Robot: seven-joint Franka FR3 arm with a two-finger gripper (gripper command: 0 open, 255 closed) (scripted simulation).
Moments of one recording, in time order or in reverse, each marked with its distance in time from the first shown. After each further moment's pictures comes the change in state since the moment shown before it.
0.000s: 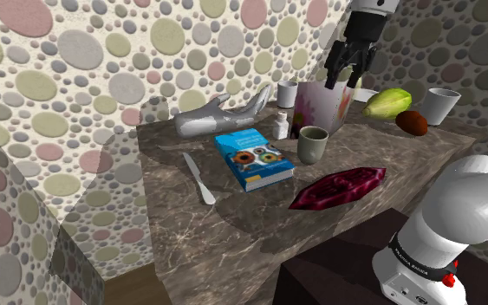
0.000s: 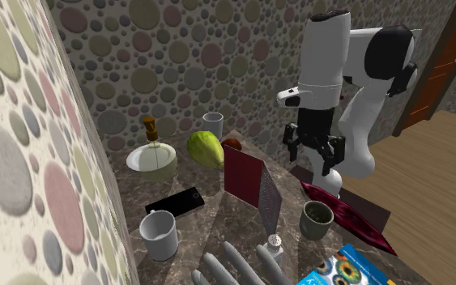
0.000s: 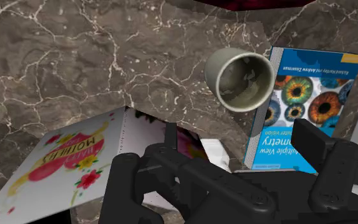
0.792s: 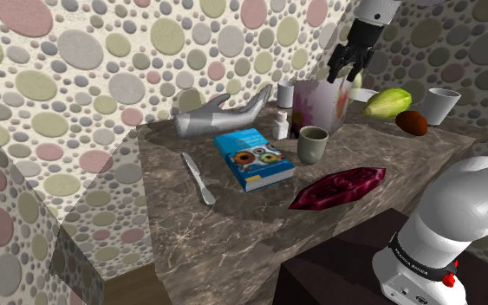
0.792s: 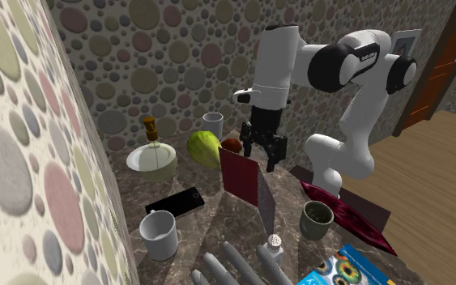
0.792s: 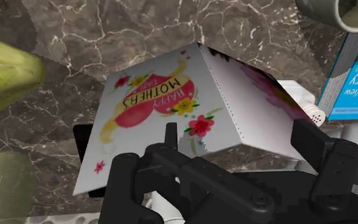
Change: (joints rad) arm -0.072 0.108 -0.142 -0.010 -0.111 0.246 -0.148
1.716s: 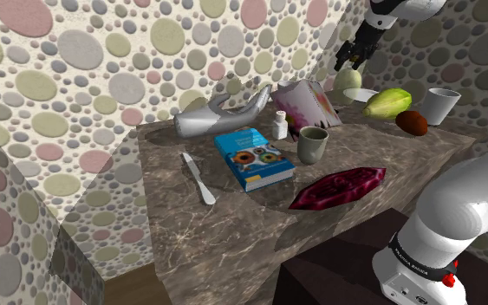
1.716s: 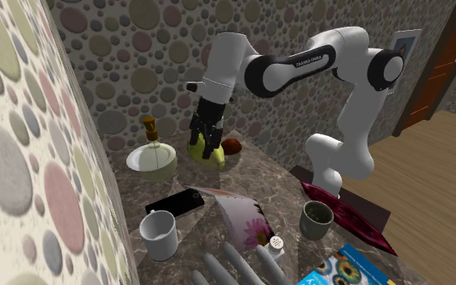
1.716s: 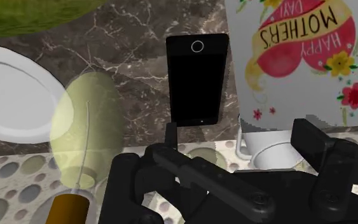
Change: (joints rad) arm -0.040 0.262 -0.221 0.142 -0.006 0.319 -0.209
